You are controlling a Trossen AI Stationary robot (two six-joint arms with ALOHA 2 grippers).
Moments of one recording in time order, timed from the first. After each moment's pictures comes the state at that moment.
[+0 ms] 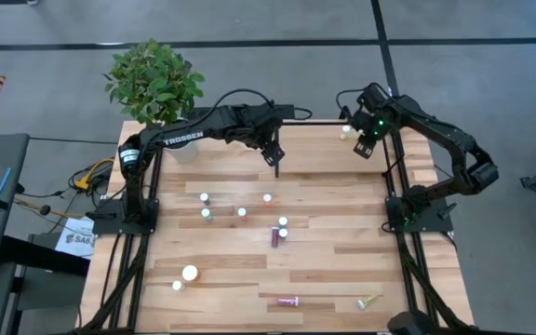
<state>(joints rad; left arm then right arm) 0.34 1.92 1.89 -0.98 -0.16 -0.24 -1.00 1.36 1.06 -1.01 0.02 -0.45</state>
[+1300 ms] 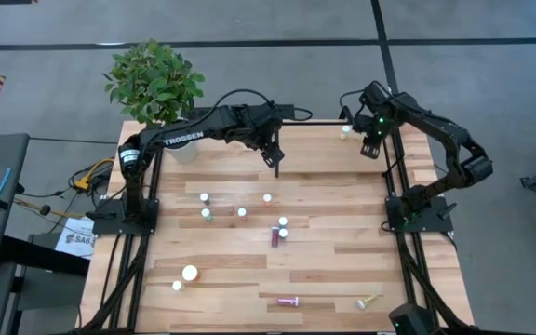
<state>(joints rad) 0.33 1.92 1.89 -0.98 -0.13 -0.24 -1.08 1.44 1.06 -1.04 0.02 -0.68</state>
